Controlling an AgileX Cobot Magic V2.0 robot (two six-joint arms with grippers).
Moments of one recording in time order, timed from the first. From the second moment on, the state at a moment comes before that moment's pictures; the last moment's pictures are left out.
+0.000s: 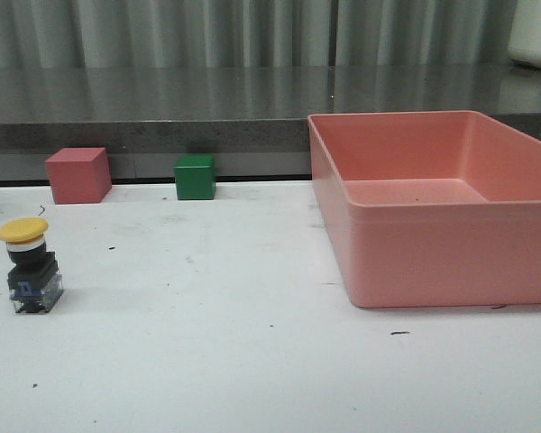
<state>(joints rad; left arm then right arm) -0.35 0.52 -0.41 -0.06 0.05 -0.02 0.07 0.15 -0.39 0.02 0.55 -0.04</state>
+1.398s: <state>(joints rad) -0.35 0.19 -0.41 -0.06 0.27 -0.02 0.07 0.15 -0.39 0.02 0.55 -0.04</state>
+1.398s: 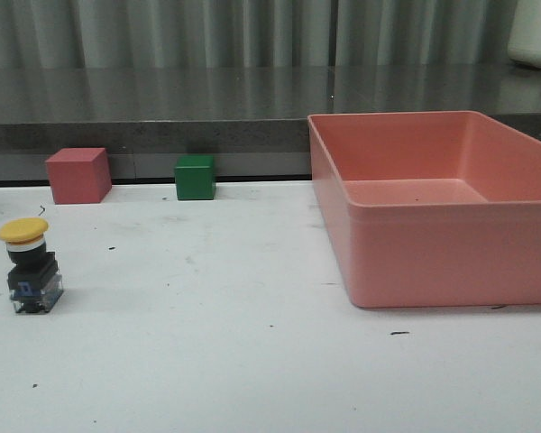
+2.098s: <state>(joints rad) -0.05 0.00 -0.05 -0.06 0.26 -0.02 0.07 0.15 -0.39 0.02 0.55 -0.04</state>
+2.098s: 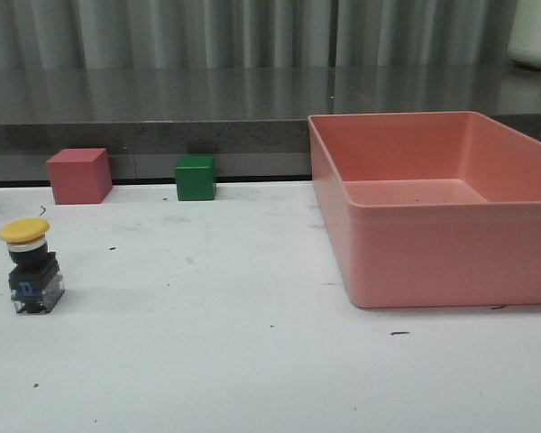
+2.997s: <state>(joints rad) -0.04 0.00 0.01 -0.06 0.19 -0.02 0.07 0.15 -0.39 0.02 0.55 -0.04</state>
